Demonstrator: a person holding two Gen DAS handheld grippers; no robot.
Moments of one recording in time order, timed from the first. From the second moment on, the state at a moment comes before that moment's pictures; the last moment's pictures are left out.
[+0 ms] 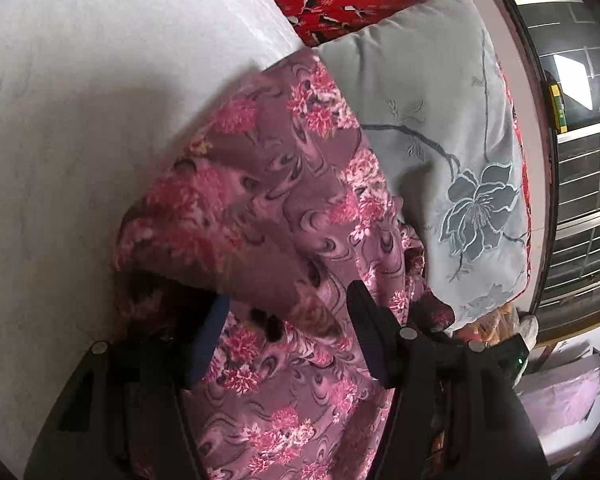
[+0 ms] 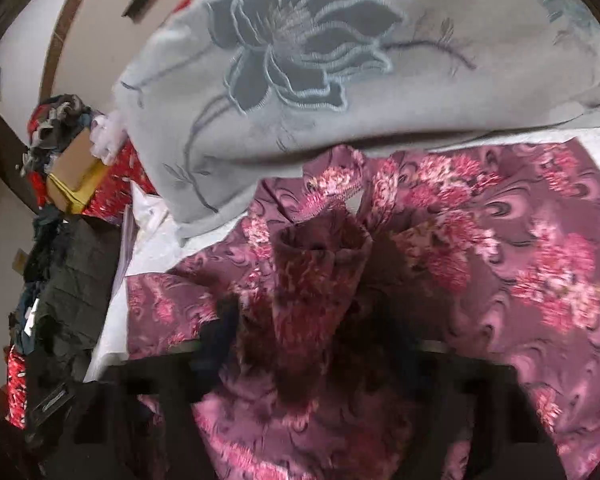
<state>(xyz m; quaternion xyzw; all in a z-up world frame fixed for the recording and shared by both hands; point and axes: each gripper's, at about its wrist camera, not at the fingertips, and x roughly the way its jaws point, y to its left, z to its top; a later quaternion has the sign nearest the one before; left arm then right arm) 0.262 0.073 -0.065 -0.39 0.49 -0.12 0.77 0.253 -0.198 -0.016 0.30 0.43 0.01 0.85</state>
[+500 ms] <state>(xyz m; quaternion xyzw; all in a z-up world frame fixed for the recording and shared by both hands) 0.251 0.064 -0.062 -0.34 0.49 -0.10 0.79 0.148 -0.307 -0.029 0.37 0.41 -0.04 0.83</state>
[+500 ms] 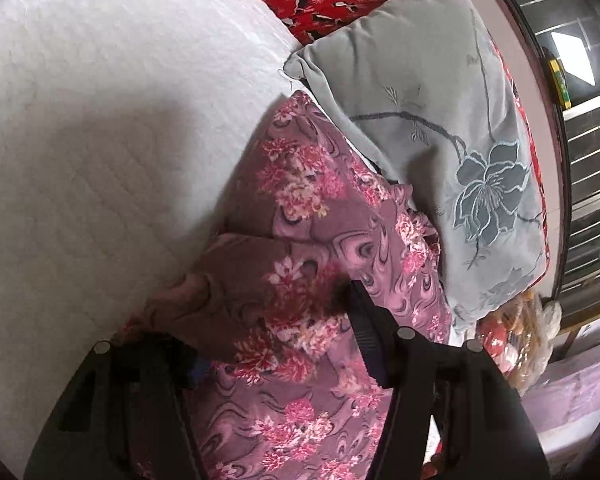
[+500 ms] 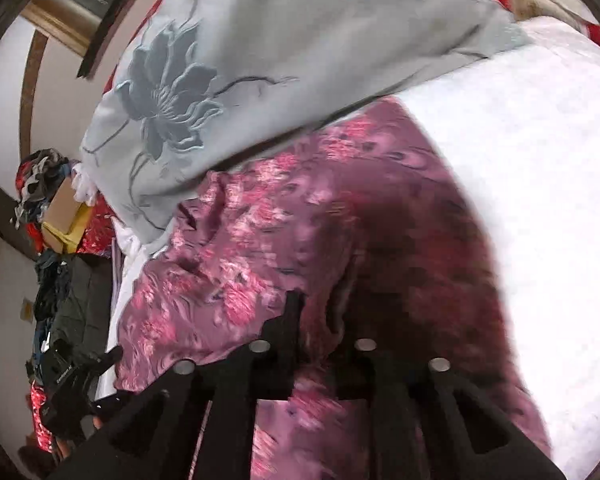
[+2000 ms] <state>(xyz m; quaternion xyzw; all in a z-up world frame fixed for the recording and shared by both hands) 0.245 0.001 -0.041 -0.16 0.58 -0.12 0.79 0.187 -0.316 -0.012 0.27 0.44 -0.06 0.86</state>
